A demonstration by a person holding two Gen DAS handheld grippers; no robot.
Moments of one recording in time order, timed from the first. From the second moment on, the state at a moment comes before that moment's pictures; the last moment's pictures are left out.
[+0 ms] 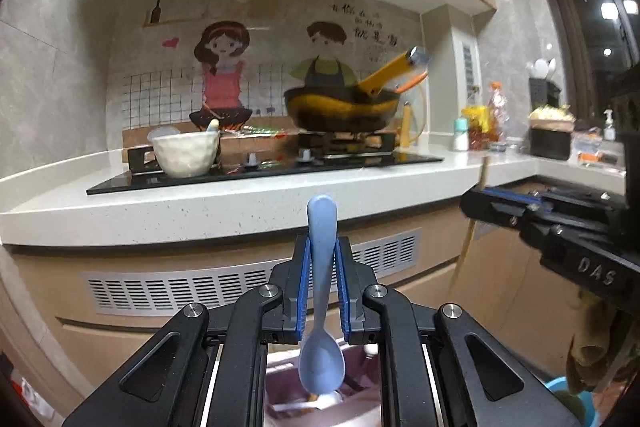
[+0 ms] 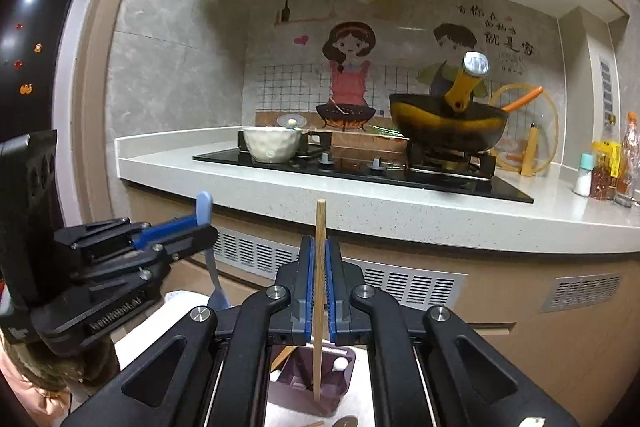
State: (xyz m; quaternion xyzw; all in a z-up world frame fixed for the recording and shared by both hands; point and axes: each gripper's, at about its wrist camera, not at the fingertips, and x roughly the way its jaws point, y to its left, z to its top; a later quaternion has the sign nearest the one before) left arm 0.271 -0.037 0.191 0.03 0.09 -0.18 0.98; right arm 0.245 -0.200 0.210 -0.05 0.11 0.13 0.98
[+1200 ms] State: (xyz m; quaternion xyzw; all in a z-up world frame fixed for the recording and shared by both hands) left arm 0.320 -0.025 0.001 0.00 0.30 -0.17 0.94; right arm 0.299 -0.207 -0.002 -0.08 0.34 0.06 0.94
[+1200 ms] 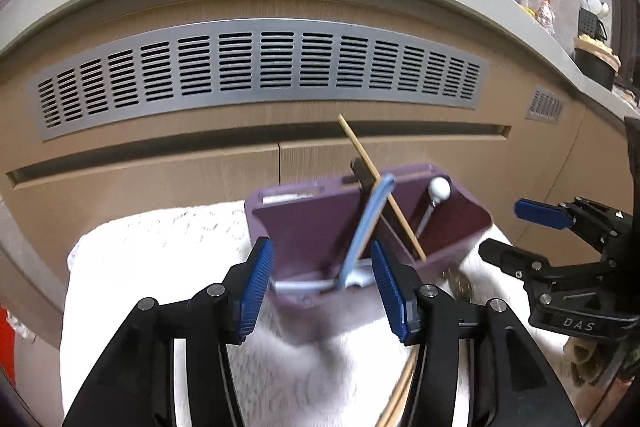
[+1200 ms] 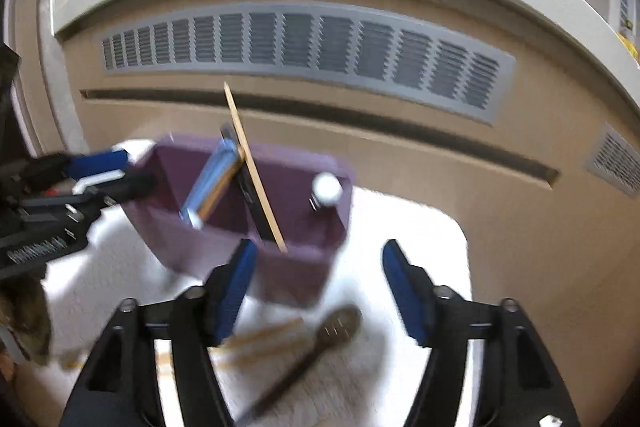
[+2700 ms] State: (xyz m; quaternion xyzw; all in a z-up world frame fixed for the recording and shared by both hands) left arm 0.253 -0.119 -0.080 0.11 0.46 -0.32 0.82; right arm 0.213 -0.254 -0.061 0.01 0.43 0.06 0.90
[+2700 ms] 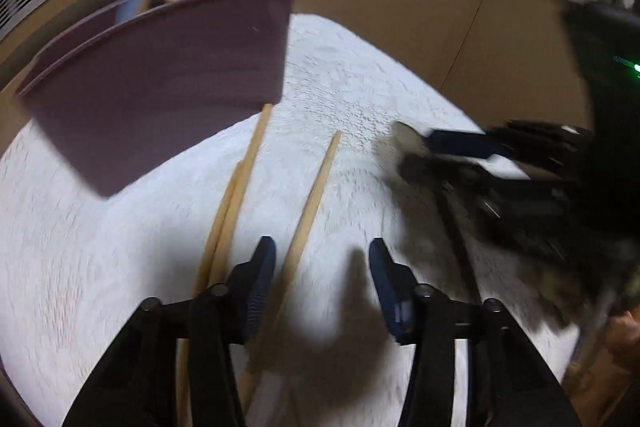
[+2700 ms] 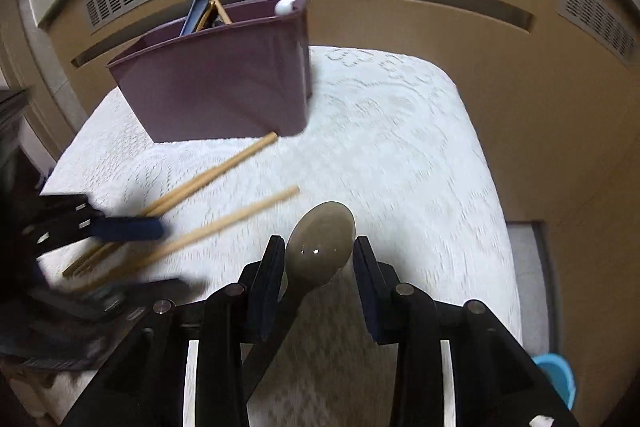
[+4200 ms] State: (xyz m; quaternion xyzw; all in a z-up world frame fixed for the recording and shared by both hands) left arm 0.158 -0.013 -0.026 -0.06 0.40 -0.22 0.89; right arm 0.132 -0.237 -0.061 0.03 0.42 0.07 0.90
